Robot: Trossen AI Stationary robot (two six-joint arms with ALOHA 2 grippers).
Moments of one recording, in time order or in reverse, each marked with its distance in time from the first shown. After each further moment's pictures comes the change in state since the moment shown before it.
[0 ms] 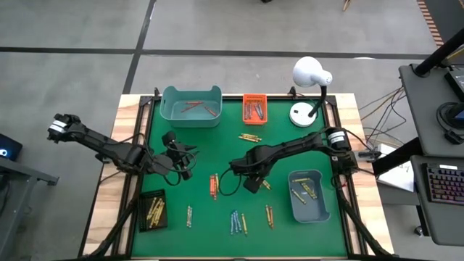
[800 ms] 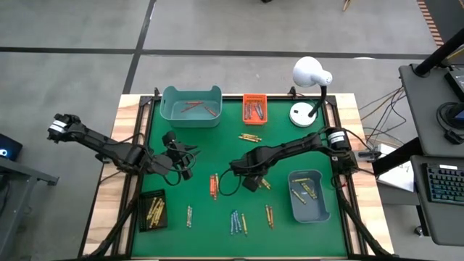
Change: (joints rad) left arm 0.000 0.000 0.000 0.031 -0.001 0.000; right arm 0.000 0.001 -0.045 0.084 0.089 -0.016
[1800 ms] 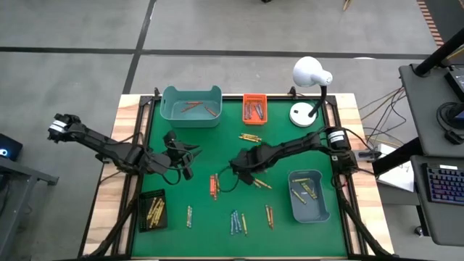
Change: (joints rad) left arm 0.002 0.000 0.000 0.082 -0.001 0.001; right arm -0.018 -0.008 -0.031 0.111 0.224 -0.009
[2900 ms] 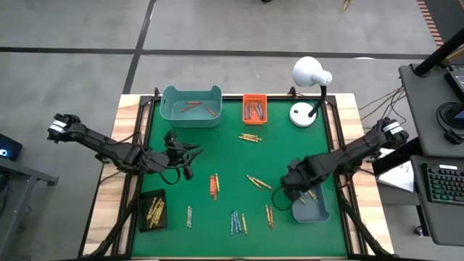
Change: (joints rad) left arm 0.000 0.000 0.004 0.072 0.000 0.051; right arm 0.312 -0.578 -0.382 -0.317 -0.393 0.701
